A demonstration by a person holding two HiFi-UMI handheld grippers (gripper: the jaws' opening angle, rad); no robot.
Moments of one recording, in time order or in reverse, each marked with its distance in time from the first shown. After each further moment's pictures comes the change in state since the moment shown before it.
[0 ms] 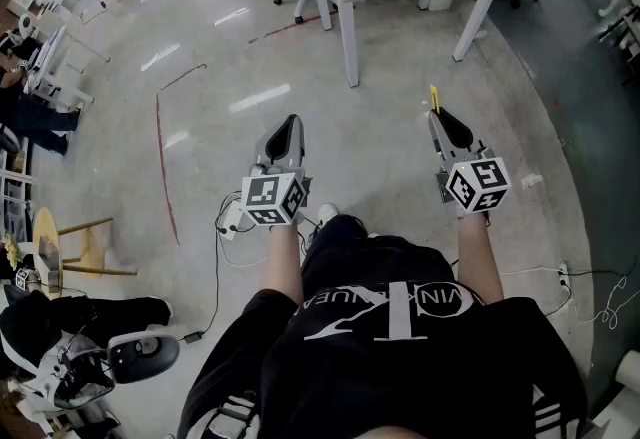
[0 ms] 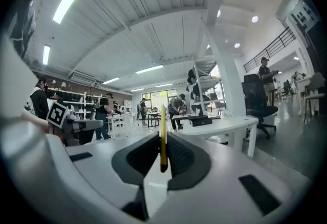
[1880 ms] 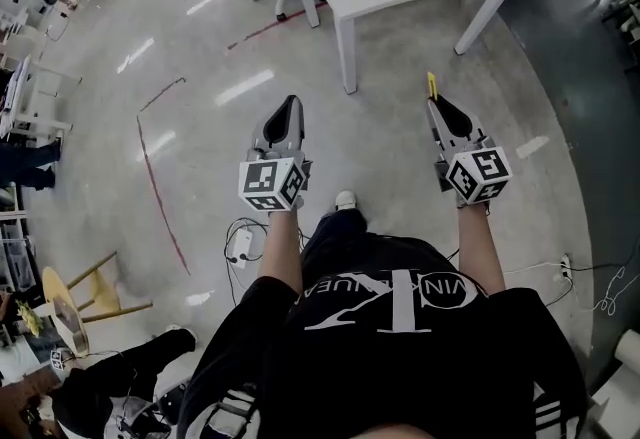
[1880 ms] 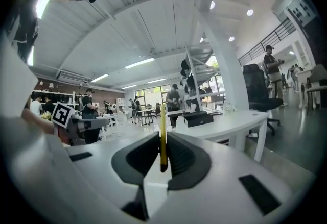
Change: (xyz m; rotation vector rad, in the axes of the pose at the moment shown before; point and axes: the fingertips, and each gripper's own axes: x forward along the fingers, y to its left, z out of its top) left arm 0.237 0.132 -0.001 -0.042 0.034 -0.098; right arm 0.227 -0.089 0.002 0.058 0.047 -0.054
